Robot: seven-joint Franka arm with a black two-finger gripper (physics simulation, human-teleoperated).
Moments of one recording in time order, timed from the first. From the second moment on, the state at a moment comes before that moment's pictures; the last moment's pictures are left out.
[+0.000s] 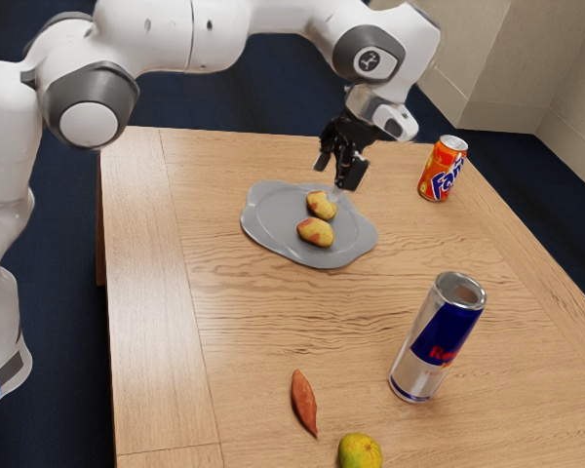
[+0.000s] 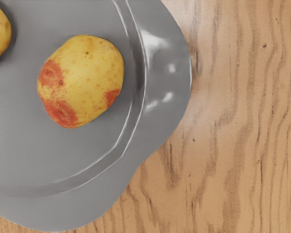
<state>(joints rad) -0.36 0.27 0.49 -1.35 -0.09 1.36 0.18</state>
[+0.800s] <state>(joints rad) -0.35 0.27 0.49 -1.58 -0.13 1.64 1.10</state>
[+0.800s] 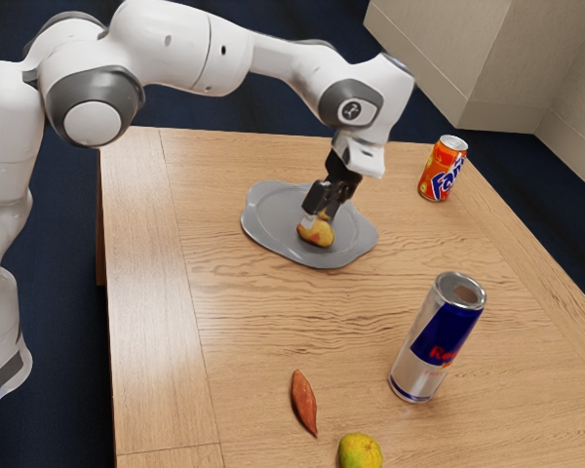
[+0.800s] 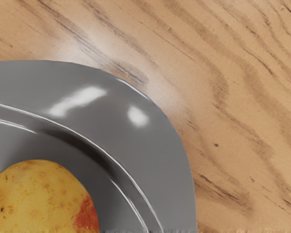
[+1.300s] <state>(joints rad) -0.33 0.27 0.52 -1.64 -0.12 1.77 1.30</state>
